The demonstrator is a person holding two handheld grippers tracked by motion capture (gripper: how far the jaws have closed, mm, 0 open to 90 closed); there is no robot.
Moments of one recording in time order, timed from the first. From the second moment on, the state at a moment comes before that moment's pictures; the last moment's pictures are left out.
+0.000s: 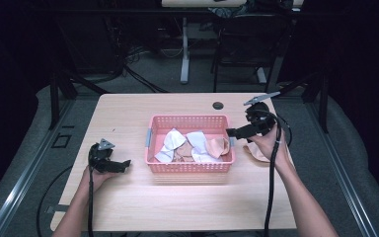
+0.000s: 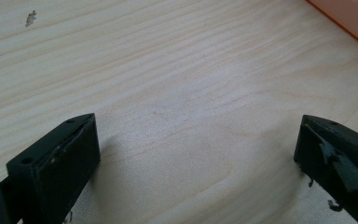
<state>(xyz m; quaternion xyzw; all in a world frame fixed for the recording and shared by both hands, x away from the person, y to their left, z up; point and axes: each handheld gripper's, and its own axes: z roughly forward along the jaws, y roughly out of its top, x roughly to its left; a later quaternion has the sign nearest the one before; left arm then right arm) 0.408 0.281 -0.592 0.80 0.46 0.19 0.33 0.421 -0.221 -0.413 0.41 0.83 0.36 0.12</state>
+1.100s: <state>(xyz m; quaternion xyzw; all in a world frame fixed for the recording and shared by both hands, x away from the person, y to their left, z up) 0.408 0.281 -0.592 0.80 0.46 0.19 0.33 0.455 -0.162 -0.472 0.43 0.86 0.22 0.12</state>
